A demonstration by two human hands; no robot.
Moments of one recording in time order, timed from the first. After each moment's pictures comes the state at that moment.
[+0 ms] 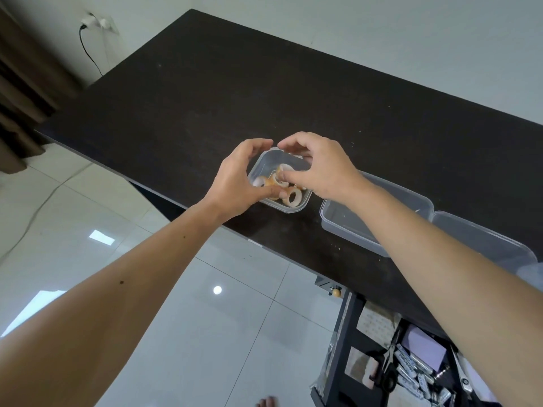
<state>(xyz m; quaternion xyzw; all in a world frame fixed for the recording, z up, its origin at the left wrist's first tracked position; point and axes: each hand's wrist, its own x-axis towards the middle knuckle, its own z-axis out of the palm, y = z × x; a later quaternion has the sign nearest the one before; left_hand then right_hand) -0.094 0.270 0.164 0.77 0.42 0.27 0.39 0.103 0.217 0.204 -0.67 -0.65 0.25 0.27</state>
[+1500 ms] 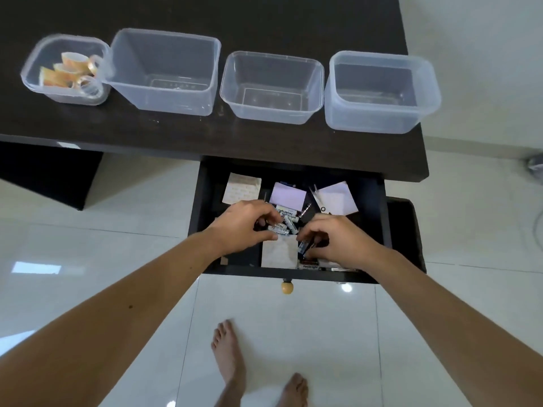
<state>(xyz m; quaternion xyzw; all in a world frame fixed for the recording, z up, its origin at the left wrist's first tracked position) 0.047 -0.066 0.040 0.90 0.19 -0.05 0.40 0.226 -0.256 0.060 -0.76 -0.51 0.38 0.15</state>
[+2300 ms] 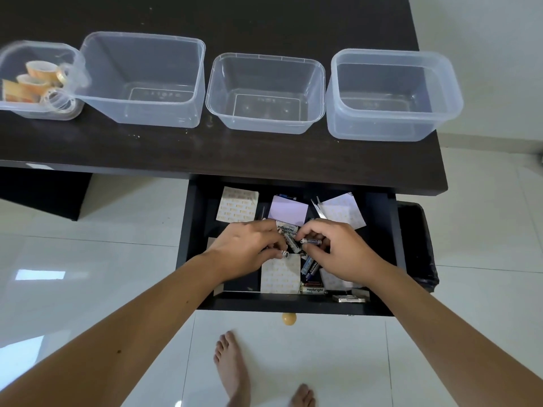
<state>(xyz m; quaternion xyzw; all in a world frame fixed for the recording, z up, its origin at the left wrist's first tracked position) 0.058 -0.066 0.019 0.95 0.09 -0.02 0.30 0.233 -0.241 0.040 -0.77 -0.47 0.36 0.26</state>
